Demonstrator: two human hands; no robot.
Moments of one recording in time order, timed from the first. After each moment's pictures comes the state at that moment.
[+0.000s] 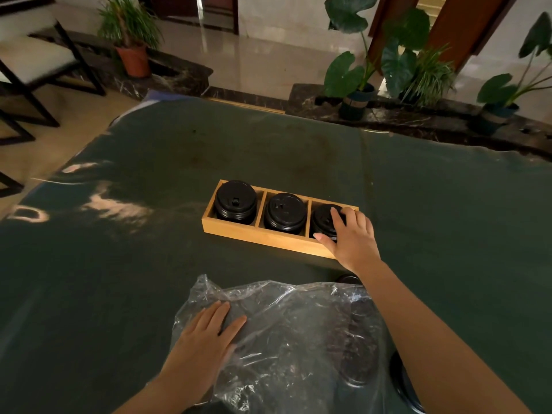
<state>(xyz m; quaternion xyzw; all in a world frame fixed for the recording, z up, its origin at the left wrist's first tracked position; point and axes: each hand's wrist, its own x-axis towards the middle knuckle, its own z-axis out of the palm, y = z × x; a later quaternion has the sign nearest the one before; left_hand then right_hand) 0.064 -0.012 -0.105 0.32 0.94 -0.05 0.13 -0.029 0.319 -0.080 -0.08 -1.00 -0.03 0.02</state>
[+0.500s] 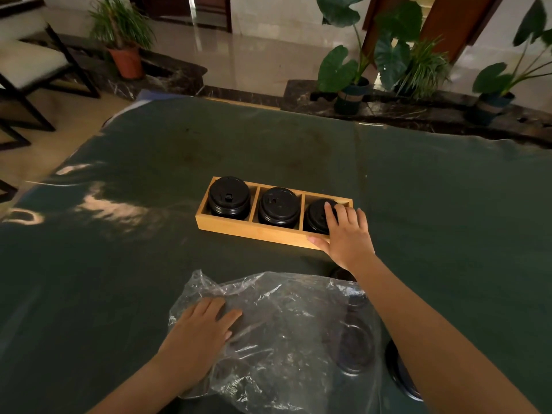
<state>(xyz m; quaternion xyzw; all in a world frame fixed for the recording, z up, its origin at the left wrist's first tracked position) 0.053 -0.005 -0.082 0.35 0.93 0.00 0.08 -0.020 0.319 -0.086 -0.07 -0.99 -0.10 -0.02</state>
